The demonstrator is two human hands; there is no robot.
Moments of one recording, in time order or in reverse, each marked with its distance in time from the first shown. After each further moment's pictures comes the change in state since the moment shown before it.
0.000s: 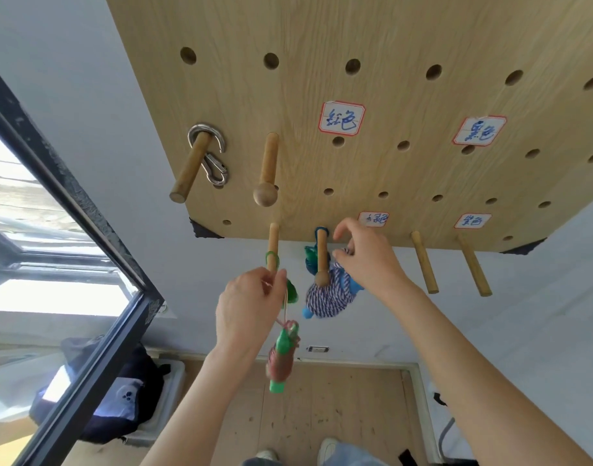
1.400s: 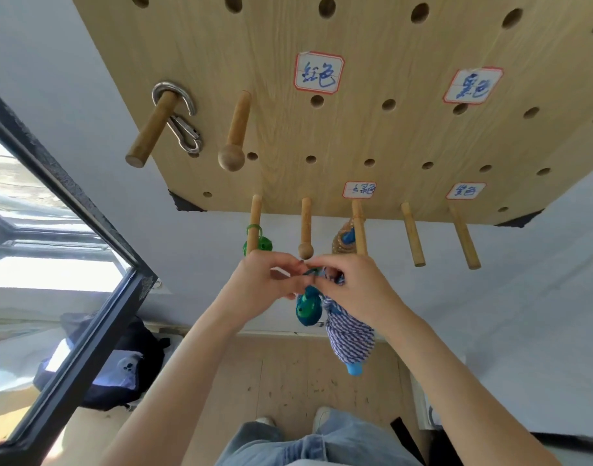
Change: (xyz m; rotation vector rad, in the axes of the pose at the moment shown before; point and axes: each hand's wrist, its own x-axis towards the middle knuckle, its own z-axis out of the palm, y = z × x) left_hand -0.006 0.018 0.013 -0.414 -0.492 0.073; right_hand -0.059 0.027 0.014 0.174 -0.160 -0.187
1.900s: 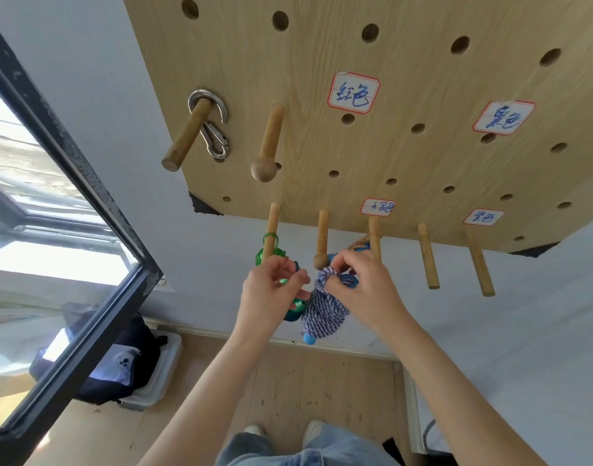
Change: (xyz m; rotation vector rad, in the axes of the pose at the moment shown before) left_hand 0.001 -0.017 0.014 -0.258 0.389 -0.095; right_hand 0.014 -0.005 0.004 0.021 0.129 -0.045
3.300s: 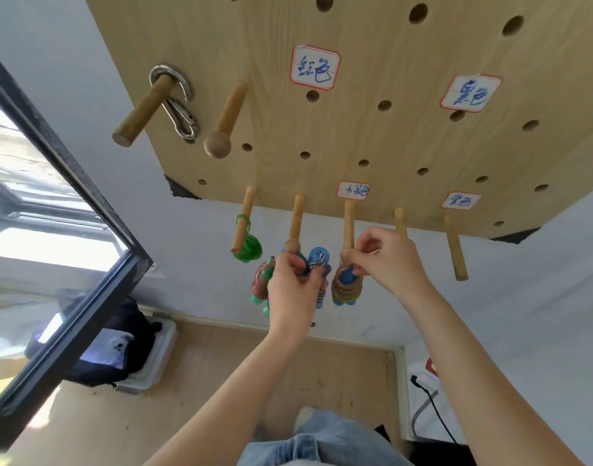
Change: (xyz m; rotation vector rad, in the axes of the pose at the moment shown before) left_hand -0.020 -0.004 0.082 -0.061 0.173 -0.013; right_hand 0.005 0.045 -0.049 0.183 0.063 0.381
